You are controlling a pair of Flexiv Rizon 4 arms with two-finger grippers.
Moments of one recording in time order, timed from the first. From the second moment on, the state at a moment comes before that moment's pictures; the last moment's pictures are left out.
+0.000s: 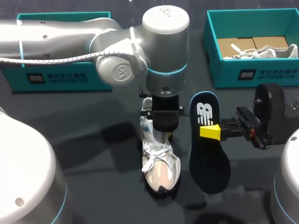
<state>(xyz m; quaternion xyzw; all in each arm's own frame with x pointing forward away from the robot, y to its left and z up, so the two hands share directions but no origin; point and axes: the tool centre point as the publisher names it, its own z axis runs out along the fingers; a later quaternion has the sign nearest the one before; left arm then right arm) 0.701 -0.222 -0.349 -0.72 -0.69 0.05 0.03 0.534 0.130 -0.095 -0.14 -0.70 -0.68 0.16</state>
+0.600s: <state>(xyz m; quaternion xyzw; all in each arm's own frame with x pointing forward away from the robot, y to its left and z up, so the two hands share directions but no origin) 0.698 -0.236 -0.360 -0.72 -0.69 0.06 0.05 0.534 0.130 -0.095 -0.14 -0.70 -0.68 0.16</state>
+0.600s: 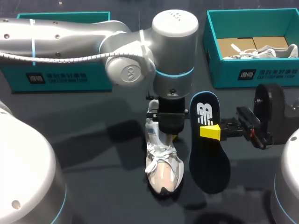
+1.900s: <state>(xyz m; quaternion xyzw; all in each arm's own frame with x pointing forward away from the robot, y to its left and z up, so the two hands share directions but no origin) 0.706 -0.256 -0.383 -0.69 -0.72 0.04 0.06 0.534 0.130 -0.095 -0.14 -0.70 -0.68 0.16</state>
